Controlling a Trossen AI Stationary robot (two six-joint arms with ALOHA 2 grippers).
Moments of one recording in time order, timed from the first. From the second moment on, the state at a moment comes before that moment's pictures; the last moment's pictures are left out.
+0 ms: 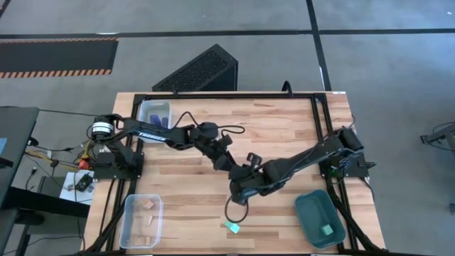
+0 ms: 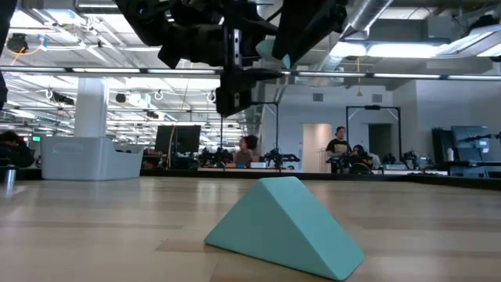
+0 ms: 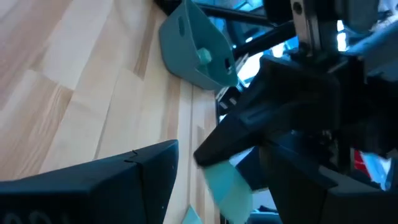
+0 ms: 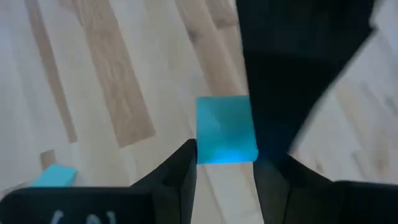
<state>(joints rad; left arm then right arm) 0.10 1.70 0.97 0.35 0.63 -0.82 0.37 1.88 1.65 -0.91 0.46 0.62</state>
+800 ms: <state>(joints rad) 0.10 1.71 0.97 0.36 0.57 -1.04 0.36 1.90 1.70 -1.01 0.66 0.62</state>
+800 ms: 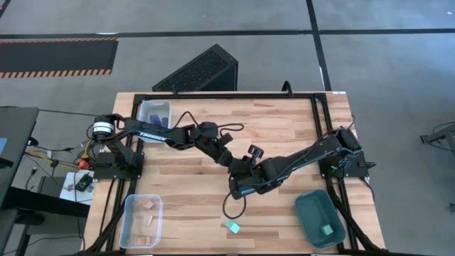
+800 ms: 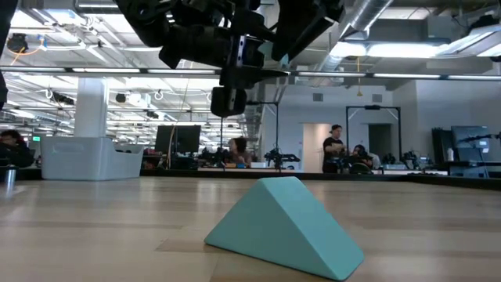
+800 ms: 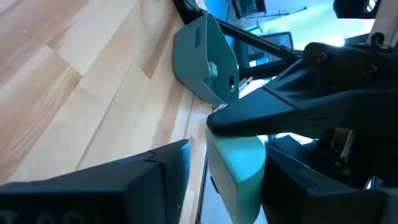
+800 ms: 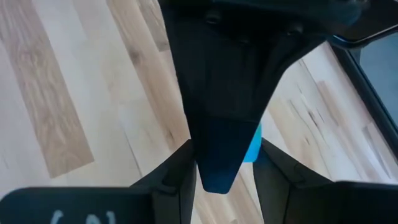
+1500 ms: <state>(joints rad) 0.11 1.71 0.98 0.44 0.45 -0.84 0.41 1.73 1.79 -1.29 0.72 0.92</state>
